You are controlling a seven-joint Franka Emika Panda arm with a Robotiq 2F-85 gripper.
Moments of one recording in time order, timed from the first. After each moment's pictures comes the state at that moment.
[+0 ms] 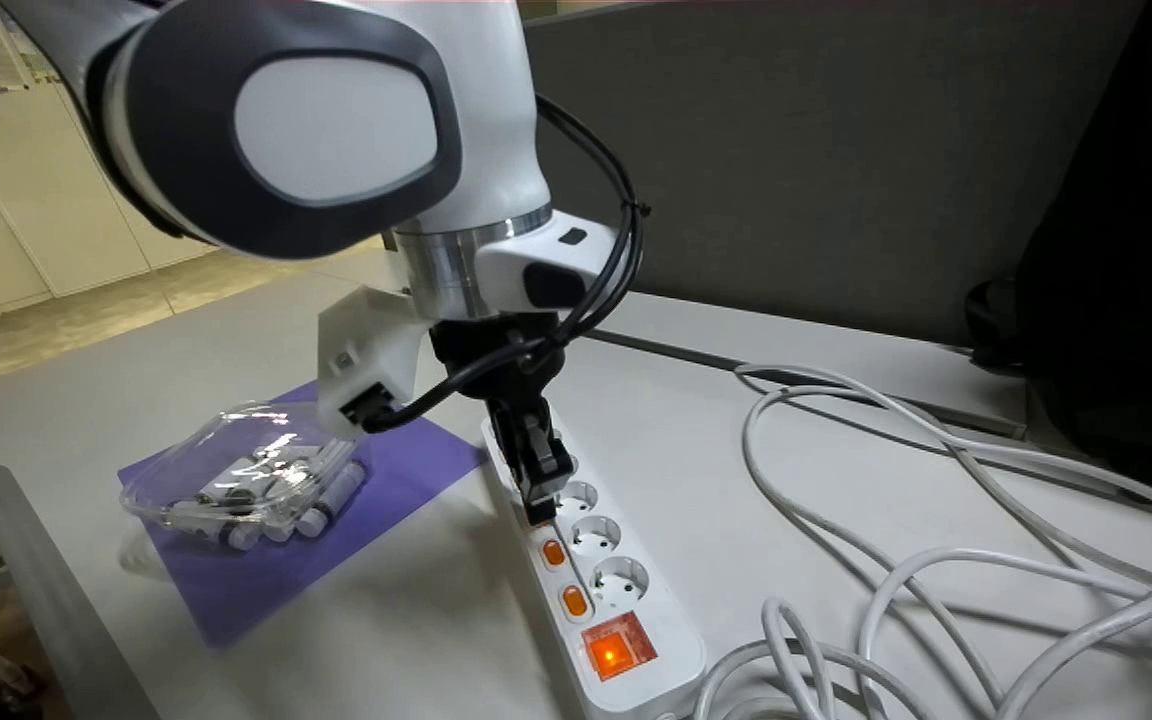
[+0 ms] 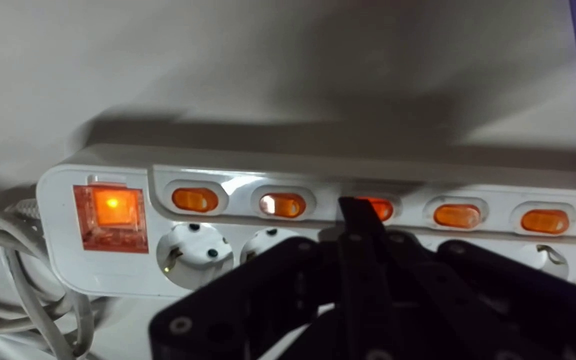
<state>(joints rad) -0.01 0.41 -0.12 -2.40 0.06 2.84 0.36</state>
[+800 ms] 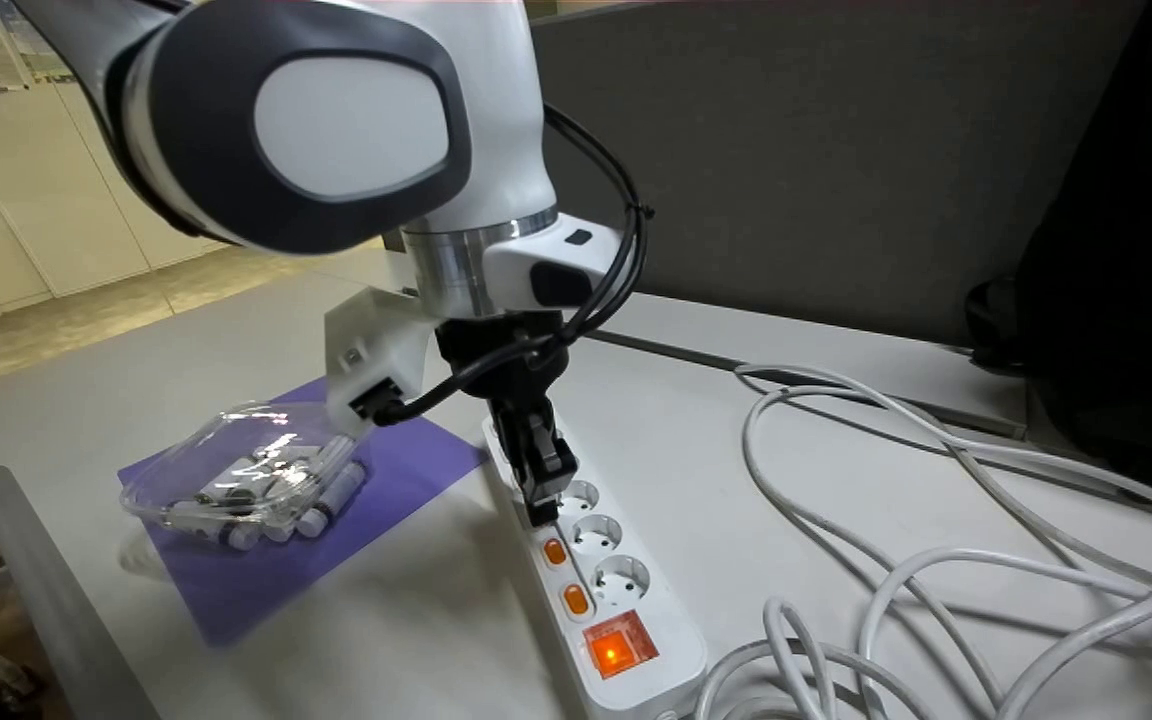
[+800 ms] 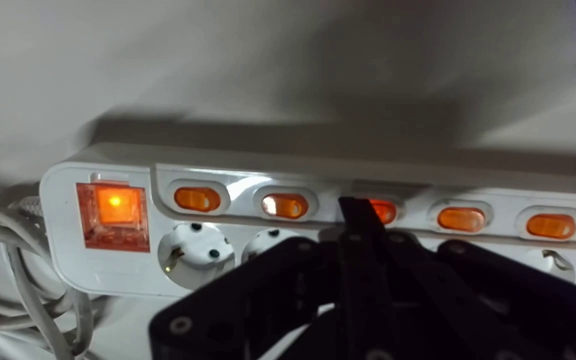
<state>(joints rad) 0.02 0.42 -0.14 -2.38 0.06 2.81 0.35</state>
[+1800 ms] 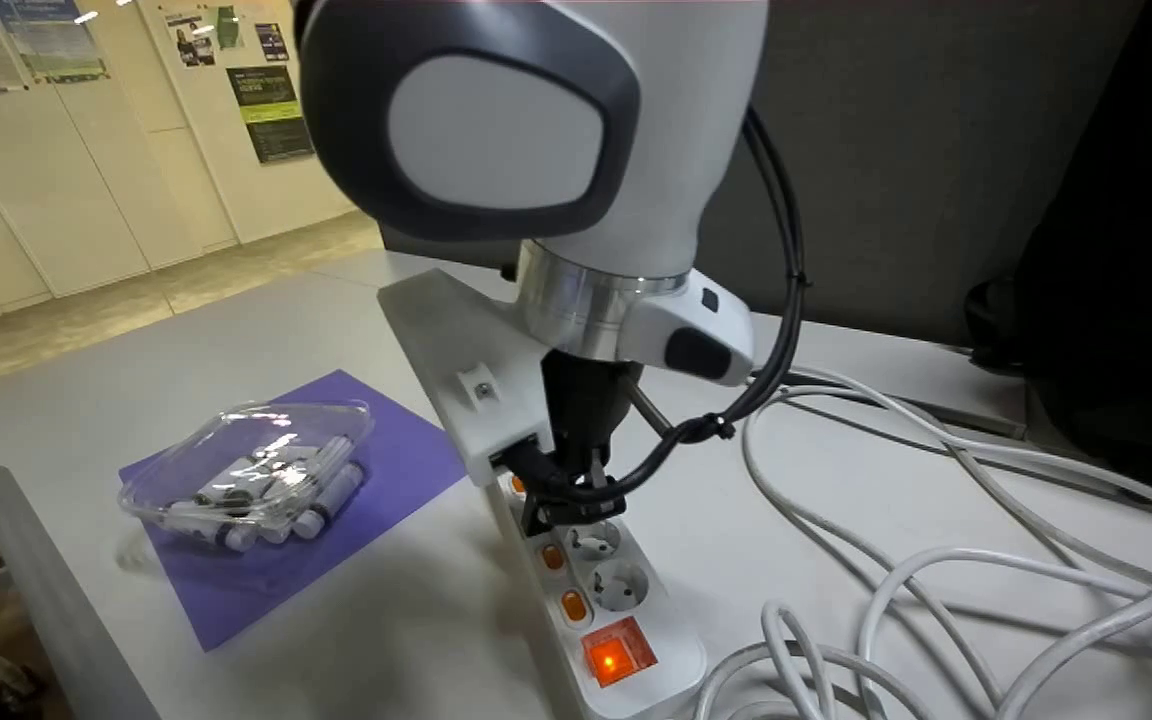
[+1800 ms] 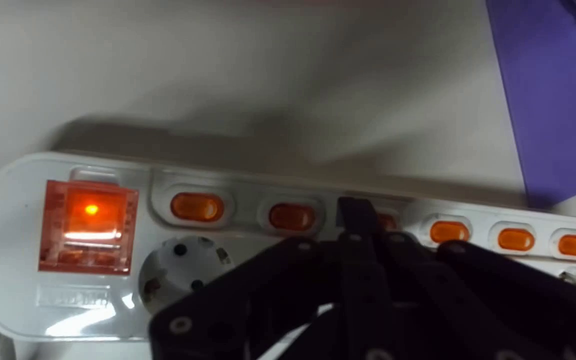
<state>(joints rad) -0.32 0.50 0.05 -2.20 0.40 2.44 -0.20</state>
